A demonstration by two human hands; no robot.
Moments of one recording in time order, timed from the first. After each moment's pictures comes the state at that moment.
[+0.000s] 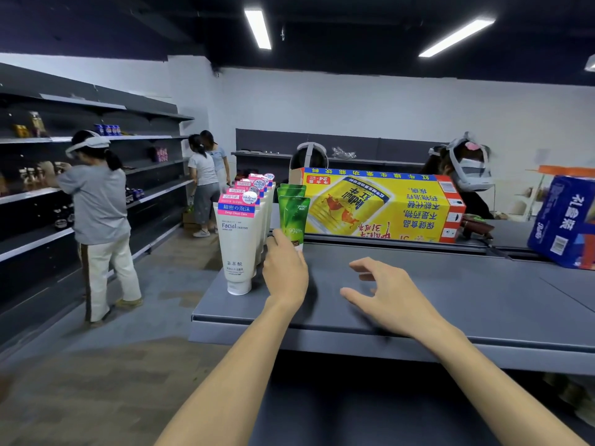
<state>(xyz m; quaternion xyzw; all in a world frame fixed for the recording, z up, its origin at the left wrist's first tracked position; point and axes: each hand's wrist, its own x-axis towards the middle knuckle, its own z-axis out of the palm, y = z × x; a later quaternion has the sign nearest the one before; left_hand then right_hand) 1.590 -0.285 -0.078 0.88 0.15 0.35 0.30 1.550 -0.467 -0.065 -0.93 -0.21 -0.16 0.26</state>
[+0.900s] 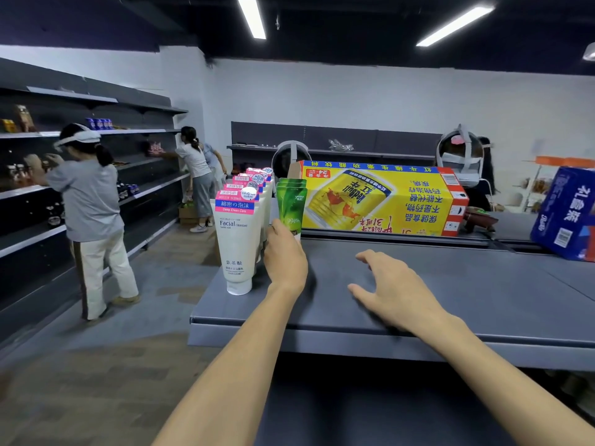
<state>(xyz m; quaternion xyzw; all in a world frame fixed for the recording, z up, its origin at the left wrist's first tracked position) 1.627 -0.274 -0.083 0.87 0.14 0.36 0.31 1.565 -0.462 -0.068 -0.96 -0.18 -0.17 0.13</state>
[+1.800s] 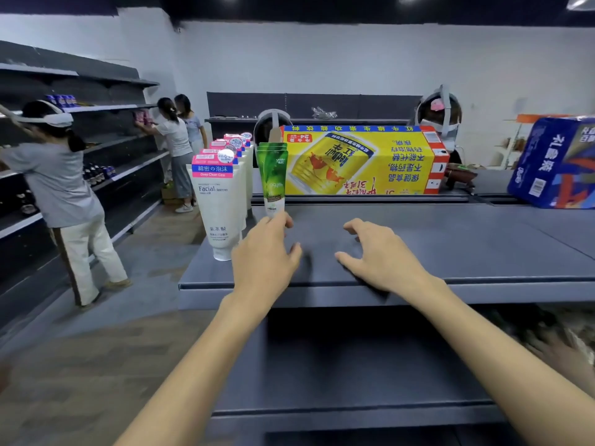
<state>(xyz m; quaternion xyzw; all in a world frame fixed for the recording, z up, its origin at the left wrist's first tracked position) 1.514 -0.269 -0.087 0.92 -0.01 0.31 0.23 1.549 -0.467 -0.082 -0.96 -0.16 -0.16 0.16</state>
